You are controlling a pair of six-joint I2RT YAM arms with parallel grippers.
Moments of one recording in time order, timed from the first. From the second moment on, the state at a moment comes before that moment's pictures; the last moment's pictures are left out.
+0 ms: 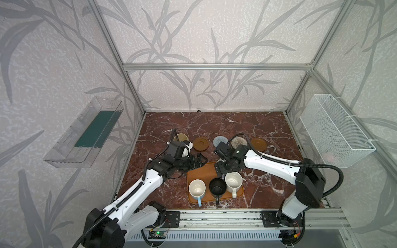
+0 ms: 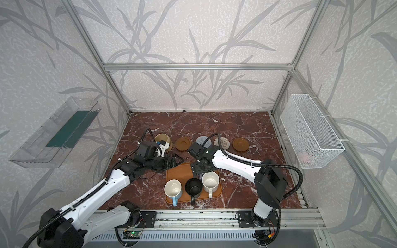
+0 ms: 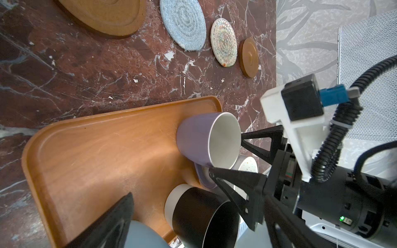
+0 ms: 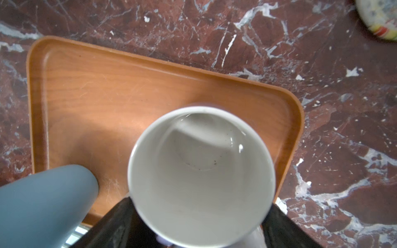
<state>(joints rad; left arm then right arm) -0.47 1.03 0.73 -0.49 0.45 -0.76 0.93 1.67 1.26 -0.88 0.05 0.61</state>
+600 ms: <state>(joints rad) -0.47 1.04 0.73 -0.49 0.45 -0.75 0.94 1.77 1.32 -0.84 -0.01 0.54</state>
